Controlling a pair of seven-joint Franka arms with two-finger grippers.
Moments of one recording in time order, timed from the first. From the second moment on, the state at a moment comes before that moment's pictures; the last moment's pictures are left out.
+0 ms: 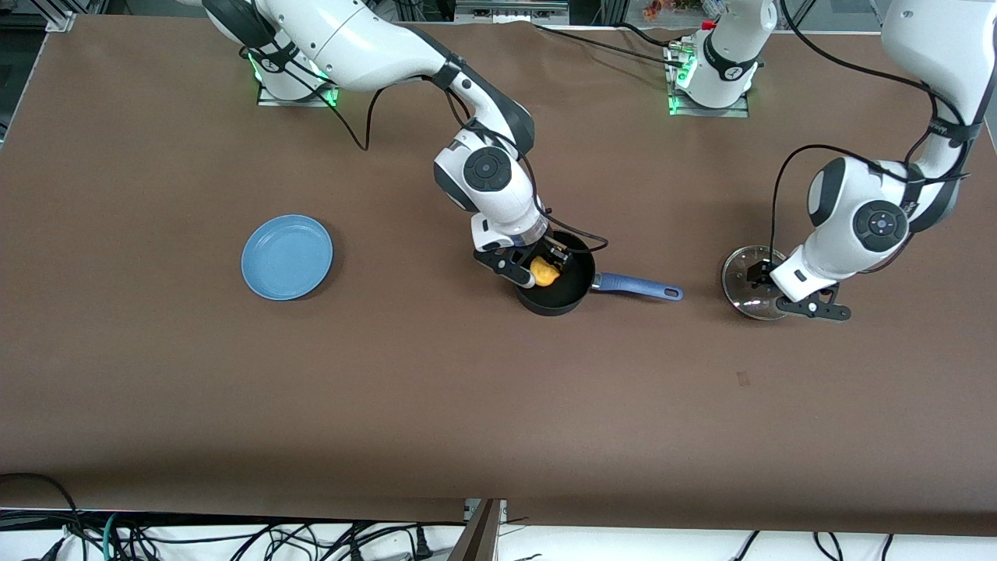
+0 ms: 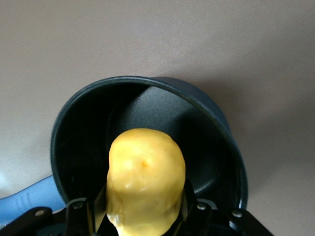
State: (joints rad) left arm 0.35 0.34 -0.31 -2.12 0.32 2.35 0.02; right arm 0.66 0.88 0.25 -1.32 -0.02 2.46 1.39
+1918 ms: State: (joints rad) left arm -0.05 0.04 -0.07 -1.61 0.04 1.61 -0.12; right arm 0.16 0.47 0.23 -1.26 -0.04 1.68 0.33
